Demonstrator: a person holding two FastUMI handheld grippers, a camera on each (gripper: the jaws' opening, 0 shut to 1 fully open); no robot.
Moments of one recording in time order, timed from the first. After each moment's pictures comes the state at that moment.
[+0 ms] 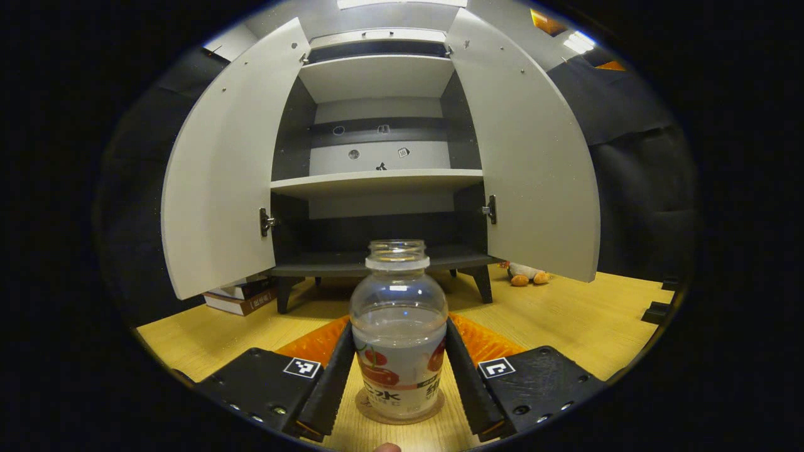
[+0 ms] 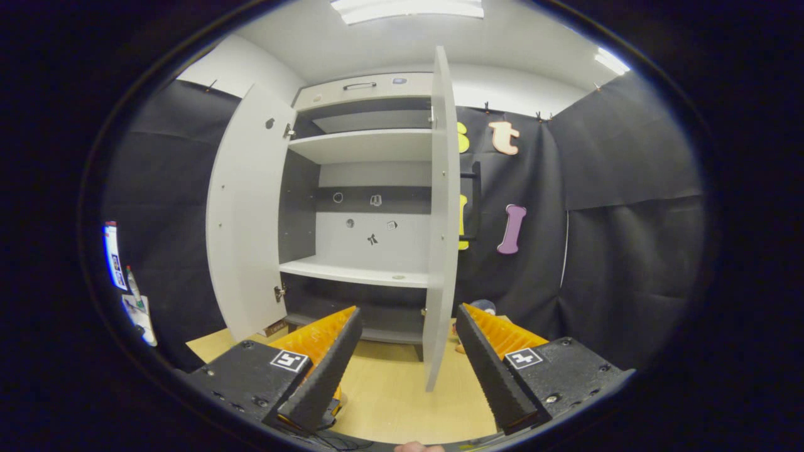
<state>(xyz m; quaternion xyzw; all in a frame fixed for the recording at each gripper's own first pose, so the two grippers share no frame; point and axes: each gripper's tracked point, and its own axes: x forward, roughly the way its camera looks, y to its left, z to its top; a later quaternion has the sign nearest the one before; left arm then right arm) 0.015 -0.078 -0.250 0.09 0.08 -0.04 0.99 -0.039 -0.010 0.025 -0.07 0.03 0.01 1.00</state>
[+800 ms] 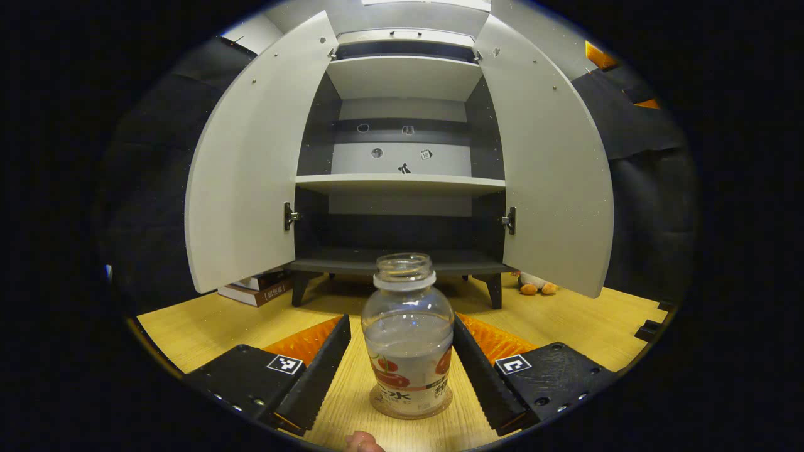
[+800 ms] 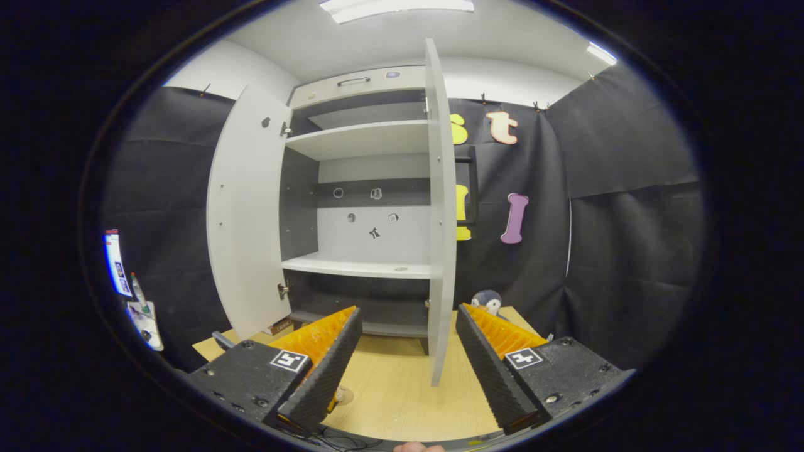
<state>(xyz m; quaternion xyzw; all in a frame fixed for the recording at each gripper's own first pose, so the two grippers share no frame) 0.009 -0.057 -0.228 0.06 0.09 -0.01 0.99 -0.037 -0.017 0.013 -0.05 0.04 0.01 1.00</state>
